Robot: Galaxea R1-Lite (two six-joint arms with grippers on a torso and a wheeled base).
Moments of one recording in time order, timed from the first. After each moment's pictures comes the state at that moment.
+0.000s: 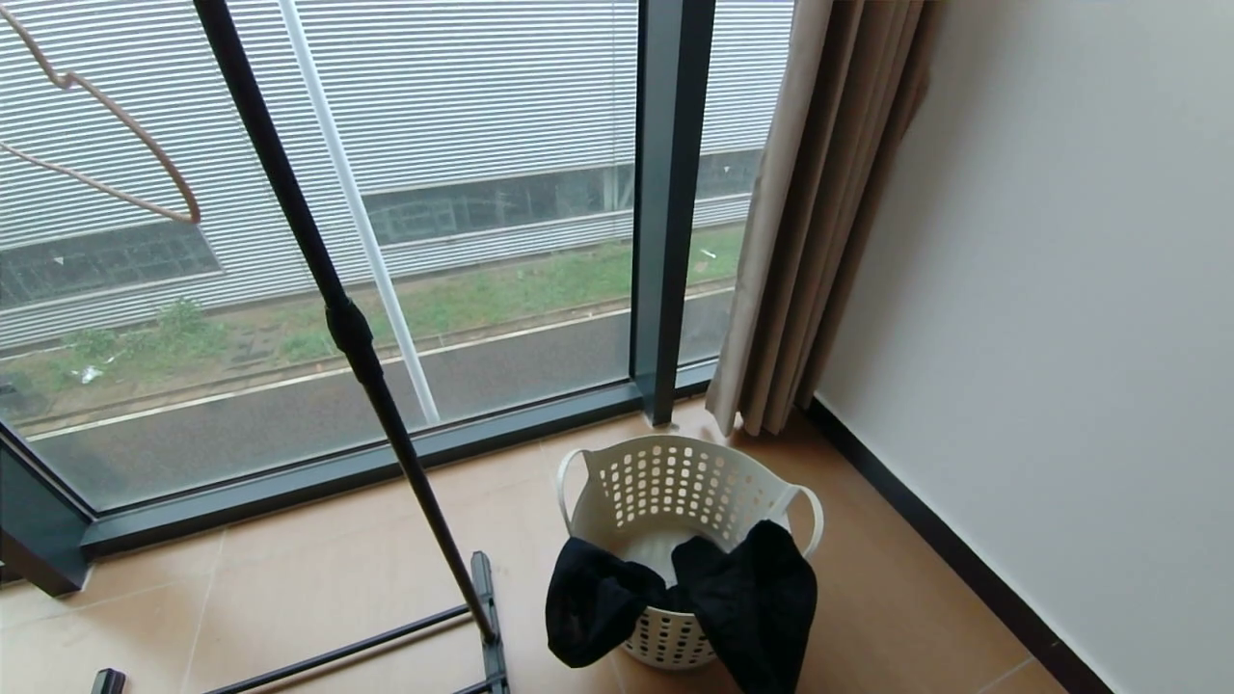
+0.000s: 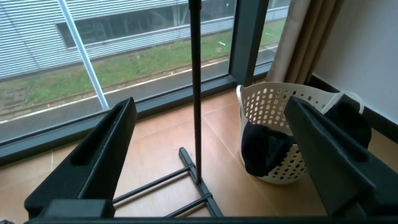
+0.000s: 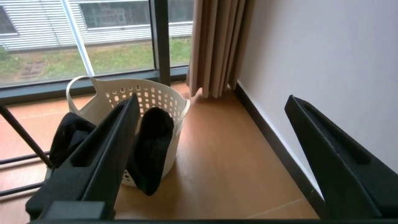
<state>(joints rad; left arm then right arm) -0.01 0.00 0.00 -0.06 -0.10 0.03 0.00 0.01 0.00 -0.03 0.03 0.00</state>
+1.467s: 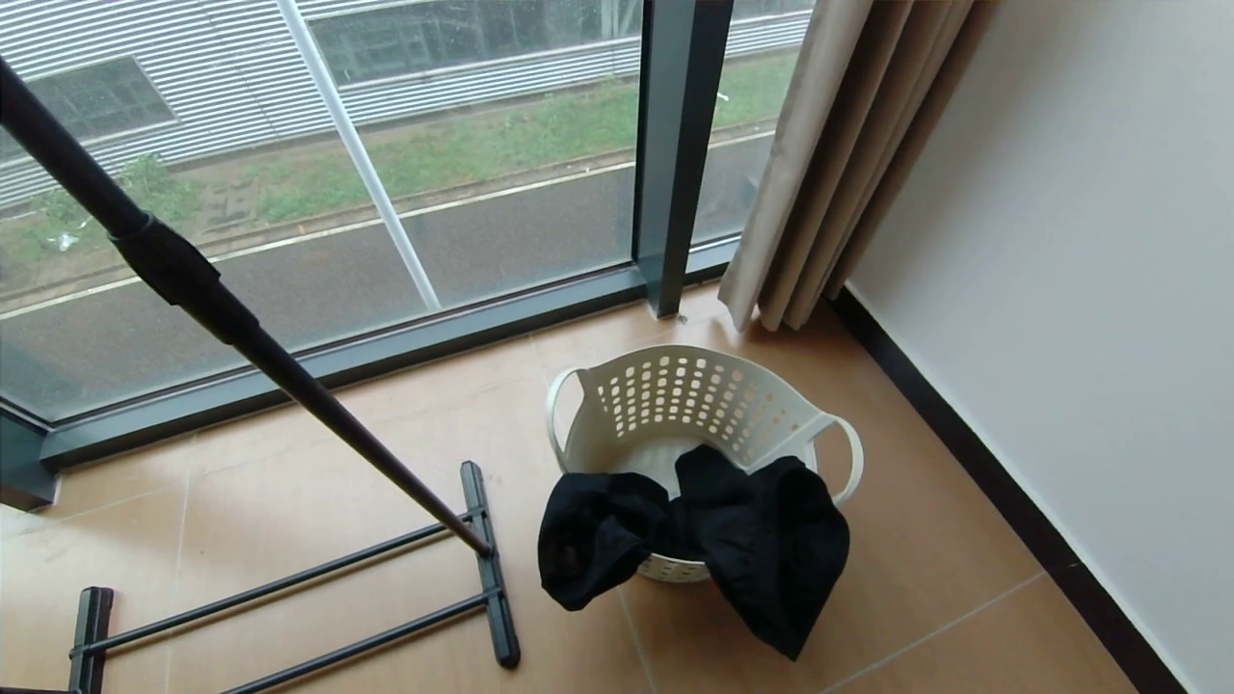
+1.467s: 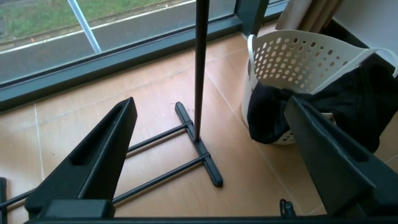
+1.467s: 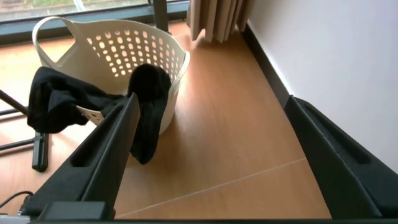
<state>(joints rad) -0.01 0.00 0.00 -0.06 -0.10 0.03 0.00 0.01 0.00 -0.02 0.02 -0.02</state>
